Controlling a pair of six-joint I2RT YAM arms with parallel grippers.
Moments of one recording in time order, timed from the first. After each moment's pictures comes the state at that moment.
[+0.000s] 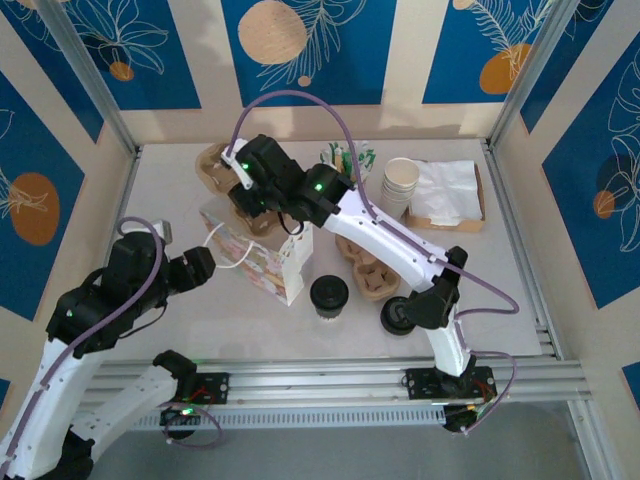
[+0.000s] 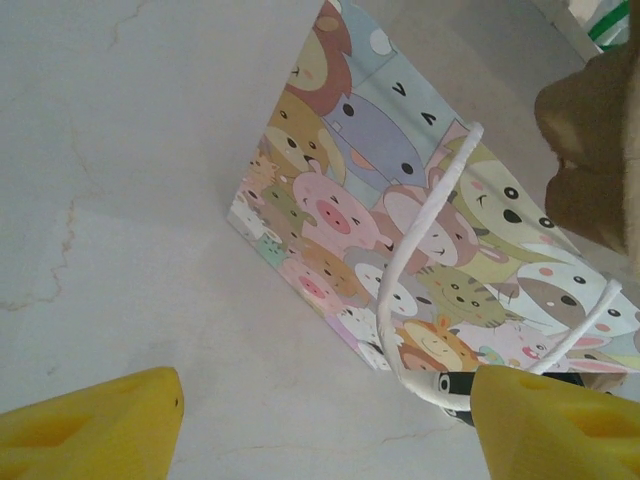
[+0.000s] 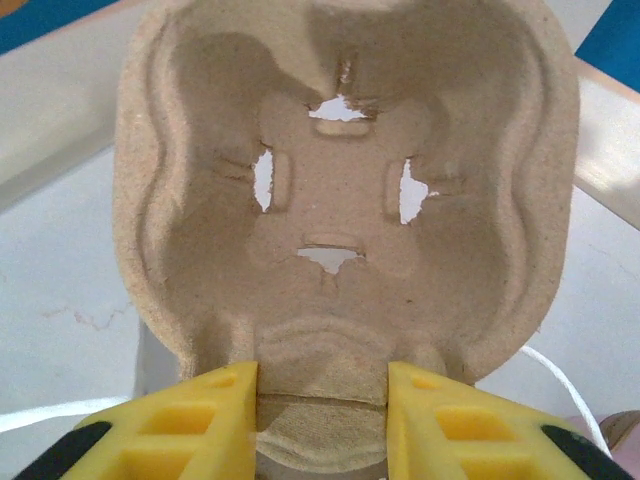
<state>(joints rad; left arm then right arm) -0.49 0.71 1.19 -1.22 -0.17 -0.70 1.01 2.01 2.33 -0.96 0.19 0.07</state>
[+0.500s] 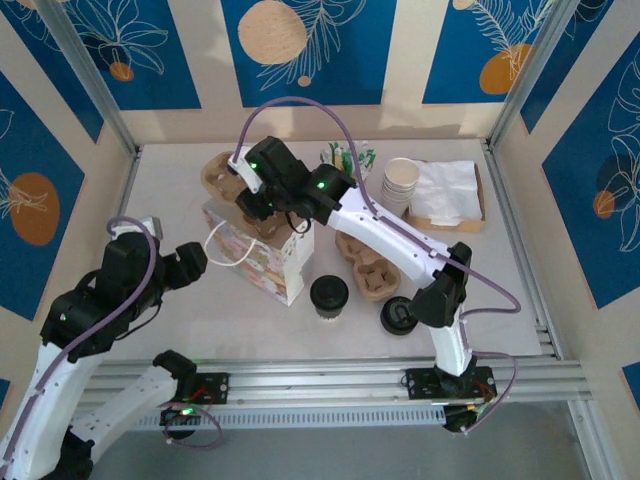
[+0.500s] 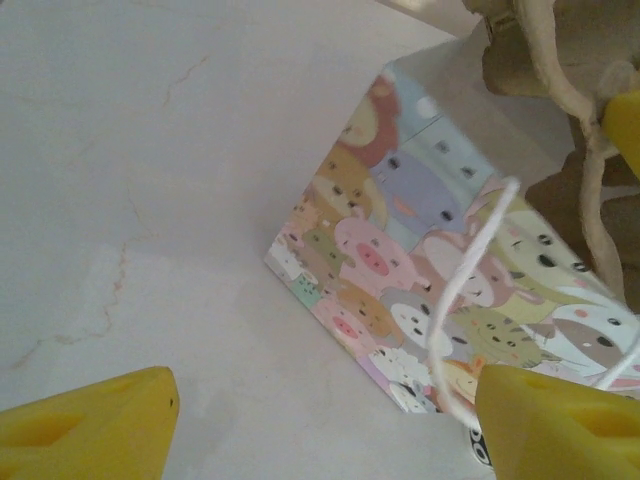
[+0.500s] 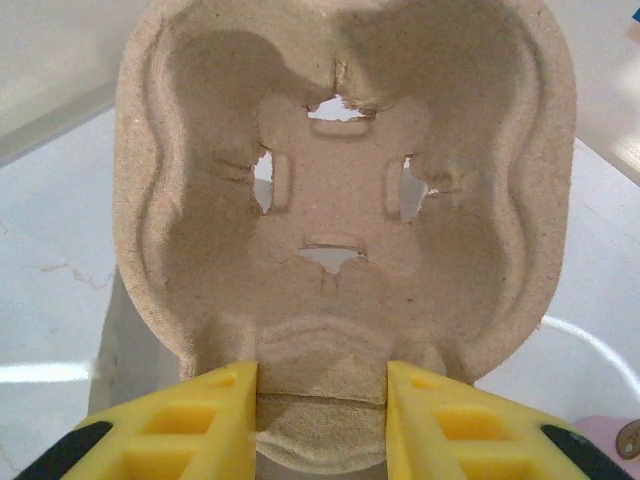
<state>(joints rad) -0.49 0.72 1.22 -1.21 -0.28 -0.67 0.97 1.97 2.20 -0.91 0.08 0.02</state>
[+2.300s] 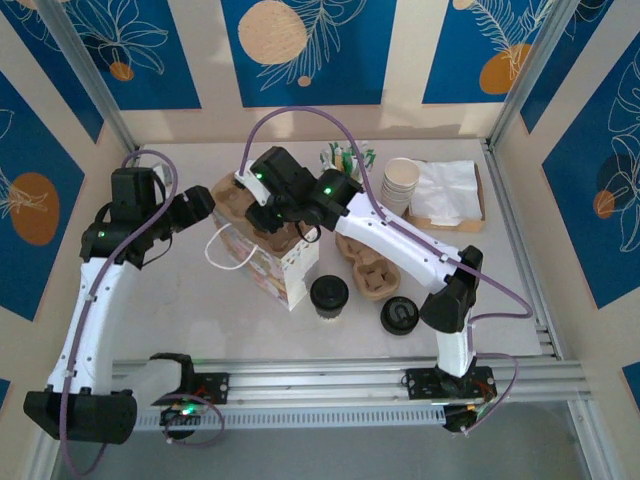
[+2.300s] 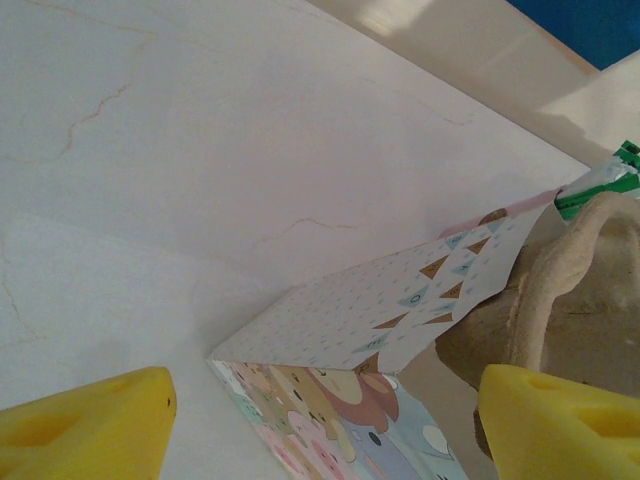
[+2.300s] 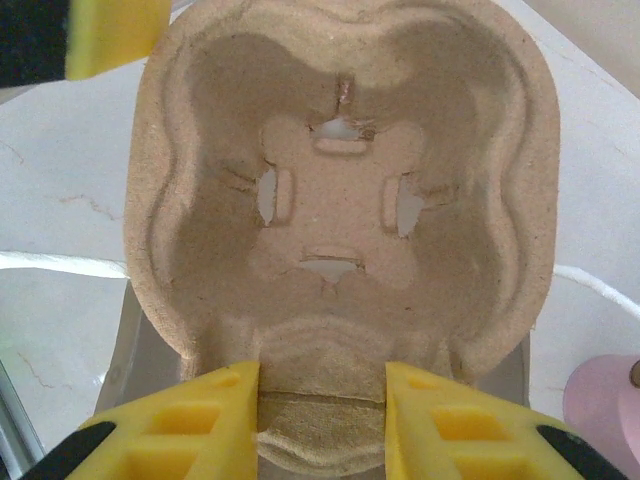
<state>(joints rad) -0.07 1.08 1.26 -0.88 0.18 -0.51 0.99 1.91 2.11 -0.99 0.07 0.03</state>
